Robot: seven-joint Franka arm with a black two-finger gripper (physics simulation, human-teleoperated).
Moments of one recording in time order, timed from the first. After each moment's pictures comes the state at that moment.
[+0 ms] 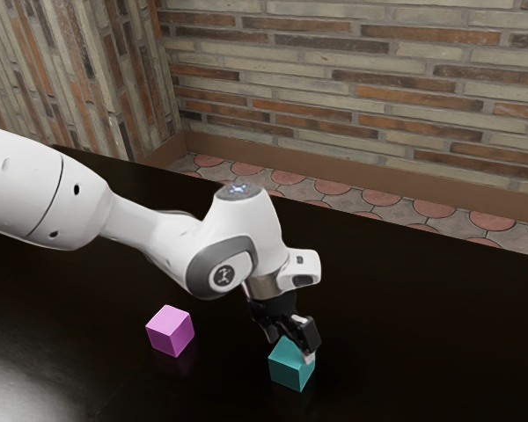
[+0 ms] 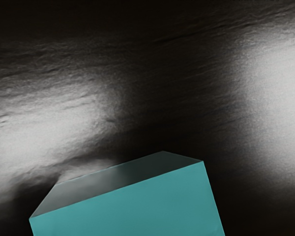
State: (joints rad) arm 0.02 0.27 -0.48 -2.17 -0.07 2.49 -0.11
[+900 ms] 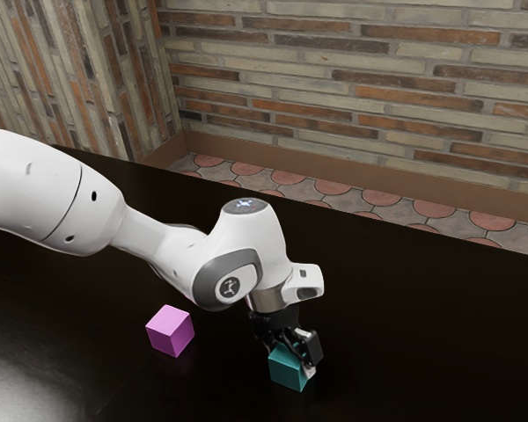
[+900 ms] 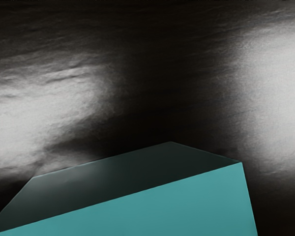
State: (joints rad) arm 0.02 0.34 -0.48 -2.16 -0.06 2.50 -0.15
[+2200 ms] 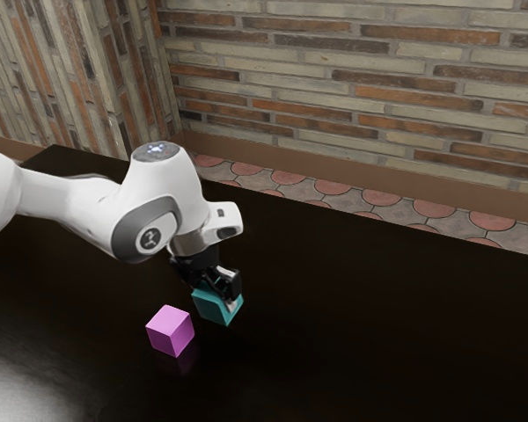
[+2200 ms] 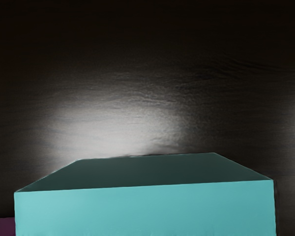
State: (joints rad) arm 0.03 -0.04 -0.27 -2.36 -0.05 2.44 -0.14
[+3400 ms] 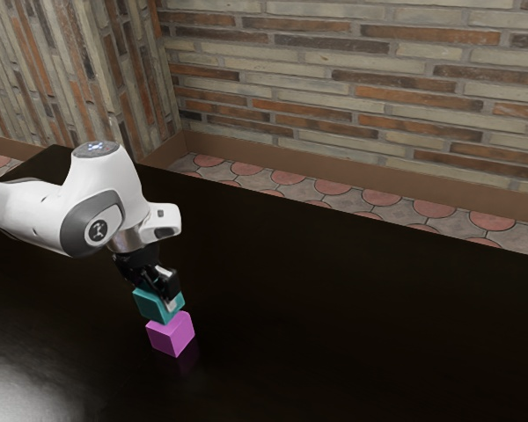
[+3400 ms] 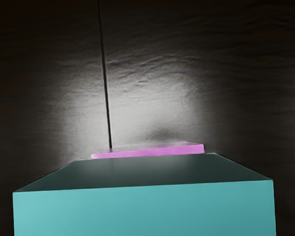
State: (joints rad) arm 0.02 -0.15 -0.06 -2.48 -0.05 2.39 0.09
